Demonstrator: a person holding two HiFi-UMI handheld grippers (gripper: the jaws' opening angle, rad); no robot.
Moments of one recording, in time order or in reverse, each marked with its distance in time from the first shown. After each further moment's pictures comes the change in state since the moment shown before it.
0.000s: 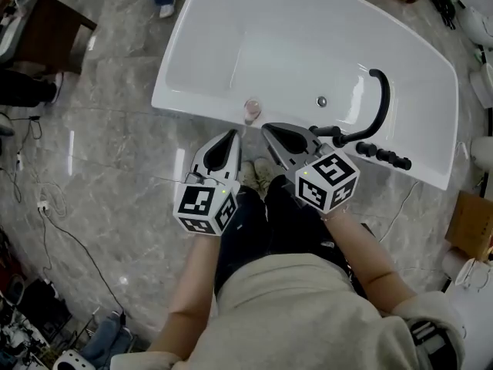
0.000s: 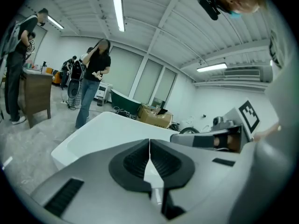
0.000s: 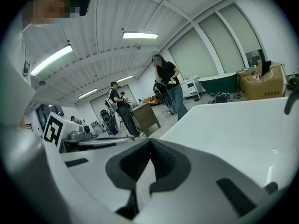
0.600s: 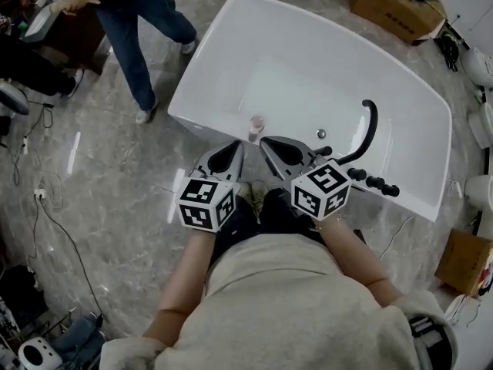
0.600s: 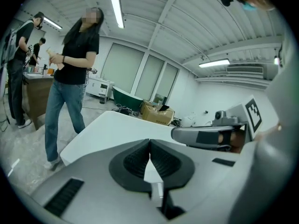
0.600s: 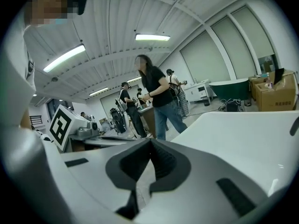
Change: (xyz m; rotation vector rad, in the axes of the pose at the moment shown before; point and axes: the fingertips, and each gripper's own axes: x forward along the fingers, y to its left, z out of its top) left arm -0.037 -0.022 0.026 0.000 0.063 0.033; right arm -0.026 0.050 0.035 -0.095 -0.012 0.093
